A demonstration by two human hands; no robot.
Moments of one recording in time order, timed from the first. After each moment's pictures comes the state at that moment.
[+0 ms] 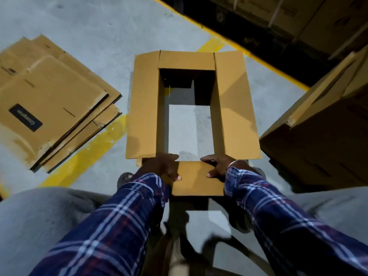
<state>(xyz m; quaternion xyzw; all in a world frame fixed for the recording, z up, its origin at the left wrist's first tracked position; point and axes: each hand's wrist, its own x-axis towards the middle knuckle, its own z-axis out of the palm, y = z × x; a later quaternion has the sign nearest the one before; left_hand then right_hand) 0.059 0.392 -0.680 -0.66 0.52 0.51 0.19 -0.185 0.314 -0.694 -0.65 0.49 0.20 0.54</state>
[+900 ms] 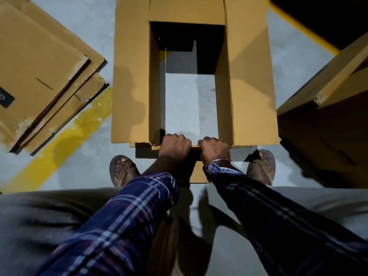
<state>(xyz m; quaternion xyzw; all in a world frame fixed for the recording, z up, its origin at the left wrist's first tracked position) 0.005 0.375 -0.724 -0.65 0.71 0.13 0.25 -0.126 0.339 -0.738 -0.83 0.47 0.24 0.15</state>
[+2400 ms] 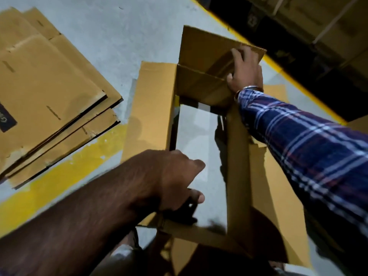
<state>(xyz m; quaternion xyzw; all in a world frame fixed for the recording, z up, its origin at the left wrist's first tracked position) 0.113 0.305 -0.526 -0.58 0.71 0.37 0.17 -0.001 -0.011 -0.675 -0.84 0.52 -0.13 0.00</state>
